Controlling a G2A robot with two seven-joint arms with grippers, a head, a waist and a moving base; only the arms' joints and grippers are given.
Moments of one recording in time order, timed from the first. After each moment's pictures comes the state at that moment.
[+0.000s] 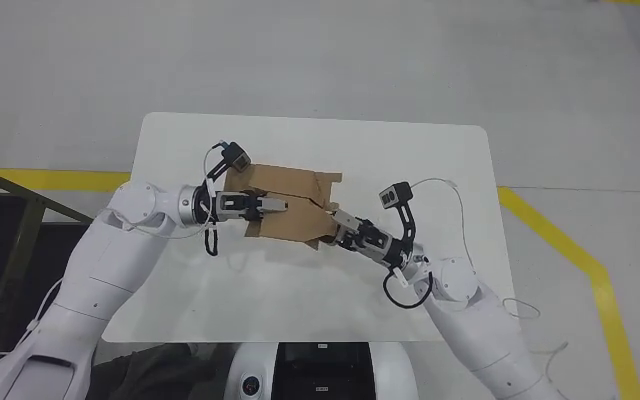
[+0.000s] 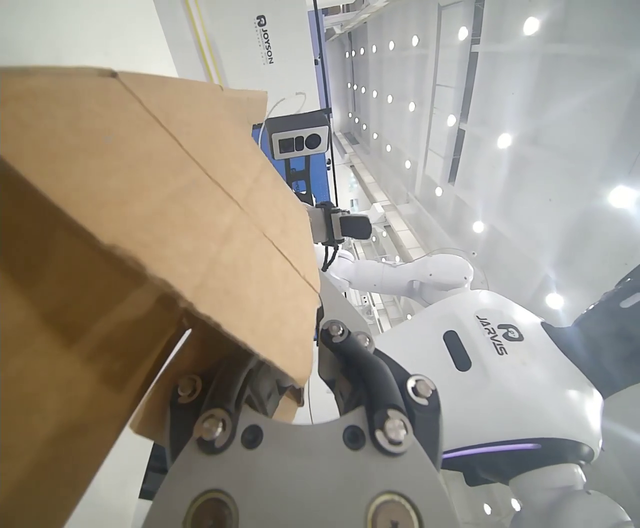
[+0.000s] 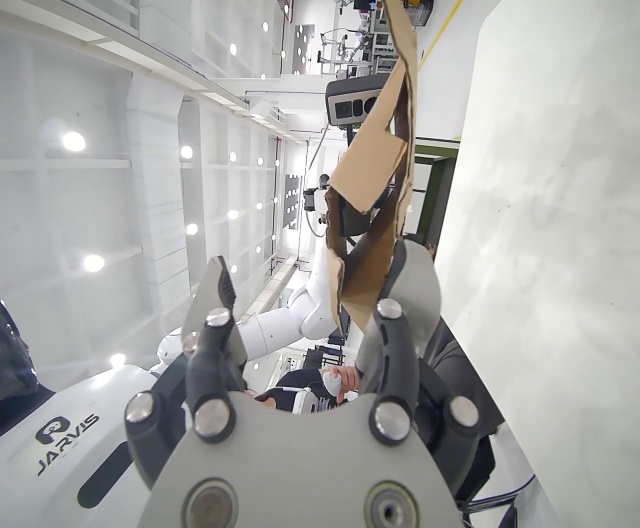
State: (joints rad) left arm 1.07 -0.86 -1.16 -1.45 -0.69 -0.28 -1.30; right arm -1.32 -1.22 1.03 -1.61 0.50 -0.37 0.74
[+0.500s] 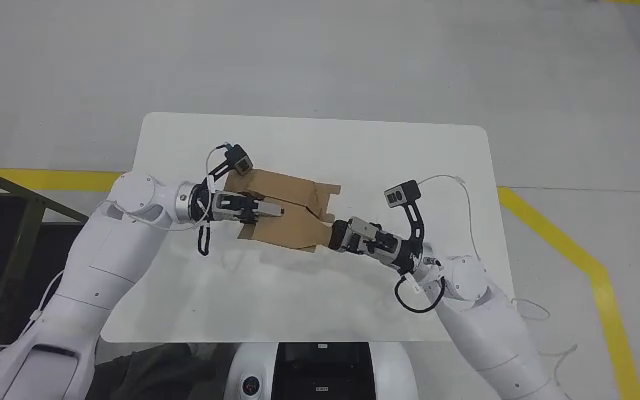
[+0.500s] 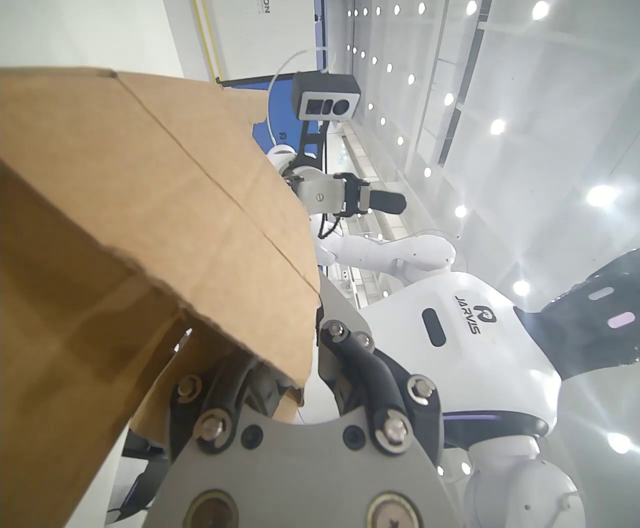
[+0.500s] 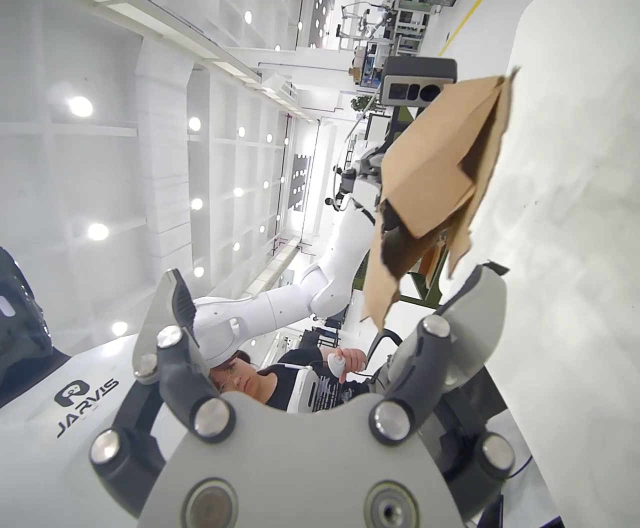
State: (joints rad) left arm 1.02 -0.87 -1.14 -1.39 -0.68 -0.24 -1.38; right arm -1.33 -1.21 1.08 -1.66 0.51 -0.41 0.84
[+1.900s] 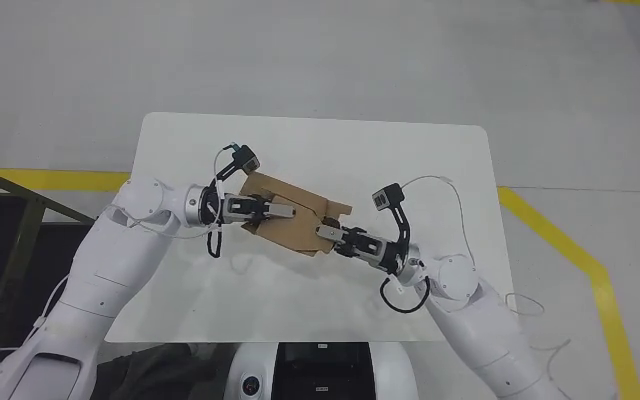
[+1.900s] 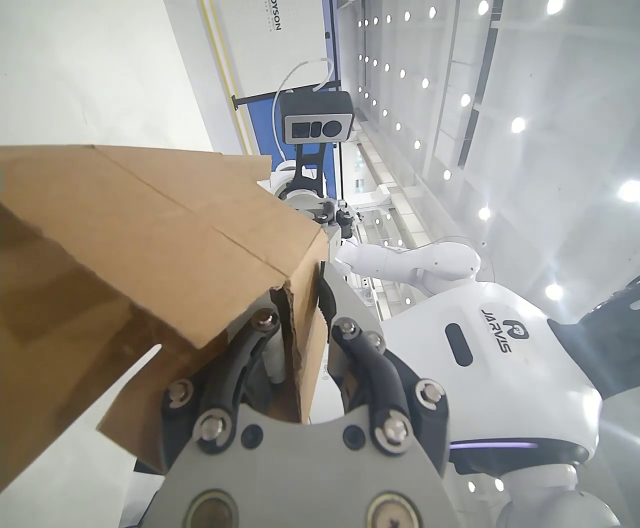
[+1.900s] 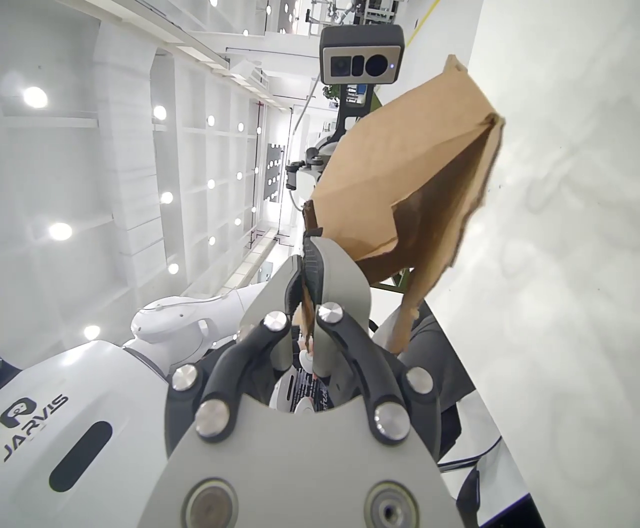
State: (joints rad) left arm 1.06 -0.88 -1.16 -1.48 -0.63 -0.22 -1.32; right arm -1.30 -1.22 1.02 -1.63 0.40 -0.36 0.79
